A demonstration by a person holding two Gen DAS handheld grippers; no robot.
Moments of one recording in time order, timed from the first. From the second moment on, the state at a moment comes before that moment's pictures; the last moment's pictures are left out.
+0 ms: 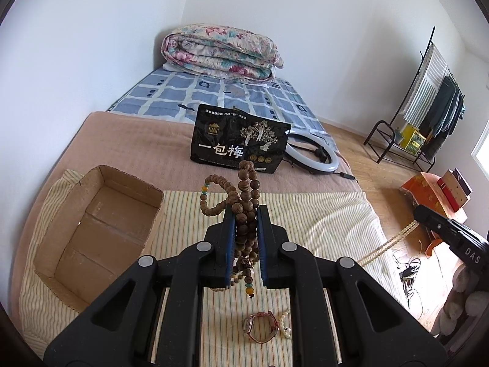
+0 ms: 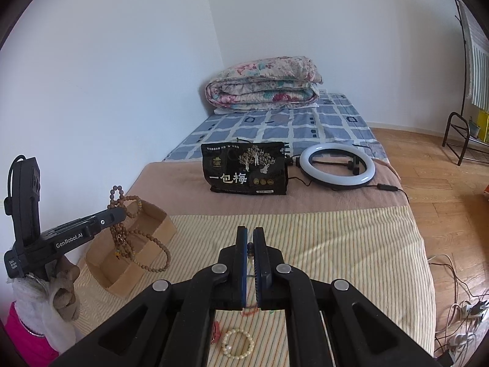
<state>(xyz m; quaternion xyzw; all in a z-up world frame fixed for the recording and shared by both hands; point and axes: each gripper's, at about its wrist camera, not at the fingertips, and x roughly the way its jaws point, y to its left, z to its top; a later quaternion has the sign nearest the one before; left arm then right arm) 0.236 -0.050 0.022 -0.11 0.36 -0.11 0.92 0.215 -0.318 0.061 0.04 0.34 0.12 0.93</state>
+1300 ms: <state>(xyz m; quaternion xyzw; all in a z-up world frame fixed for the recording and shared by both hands) 0.225 0.047 0.036 -0.13 0.34 -0.05 0.93 0.228 -0.216 0.099 0.00 0.31 0.20 0.93</state>
